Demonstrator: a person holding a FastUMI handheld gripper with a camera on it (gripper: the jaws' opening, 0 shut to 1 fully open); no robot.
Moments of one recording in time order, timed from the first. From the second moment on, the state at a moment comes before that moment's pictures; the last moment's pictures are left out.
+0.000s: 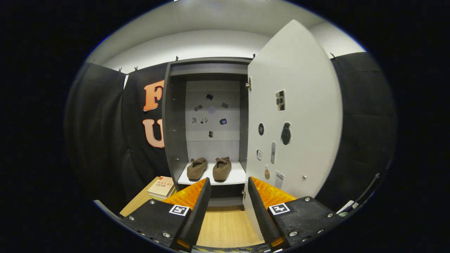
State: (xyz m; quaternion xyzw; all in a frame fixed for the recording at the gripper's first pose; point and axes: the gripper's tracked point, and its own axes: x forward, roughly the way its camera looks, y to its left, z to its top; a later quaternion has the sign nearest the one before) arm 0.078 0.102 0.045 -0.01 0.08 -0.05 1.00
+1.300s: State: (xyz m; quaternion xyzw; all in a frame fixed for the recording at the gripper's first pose) arm 0.054 -0.072 0.009 0.04 0.11 -0.15 0.98
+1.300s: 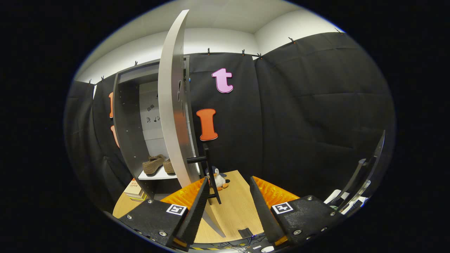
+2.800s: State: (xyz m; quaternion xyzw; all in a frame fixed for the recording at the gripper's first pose) arm 0.092 0.078 0.006 0.03 0.07 0.04 1.00
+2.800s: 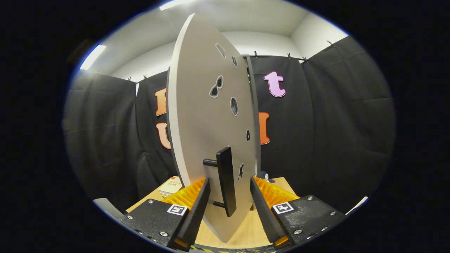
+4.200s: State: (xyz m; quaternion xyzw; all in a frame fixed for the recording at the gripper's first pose) arm 0.203 0.234 -0.007 0.01 0.08 0.16 0.98
